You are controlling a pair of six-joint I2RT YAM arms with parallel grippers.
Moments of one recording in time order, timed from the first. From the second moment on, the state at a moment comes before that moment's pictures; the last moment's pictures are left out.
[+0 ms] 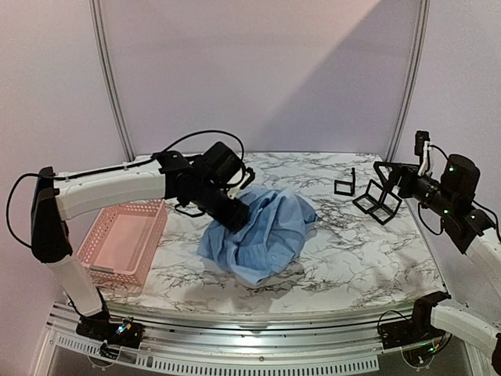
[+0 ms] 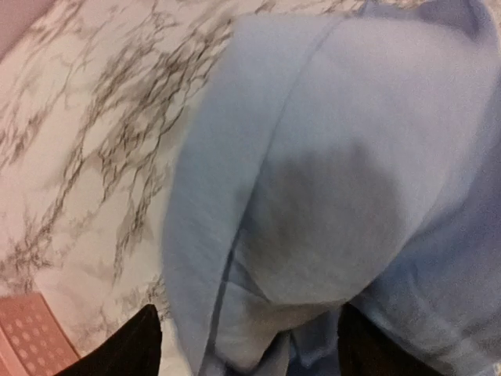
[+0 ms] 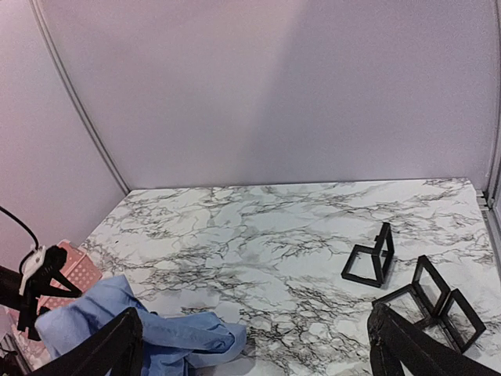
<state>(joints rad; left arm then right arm) -0.92 1.74 1.48 -0.76 -0.17 -0.17 0.17 0.75 0.69 -0.06 -0.26 0.31</state>
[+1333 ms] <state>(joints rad) -0.90 1.27 0.70 -0.14 -0.07 -0.65 0.88 1.67 1.03 -0.02 -0.12 0.73</state>
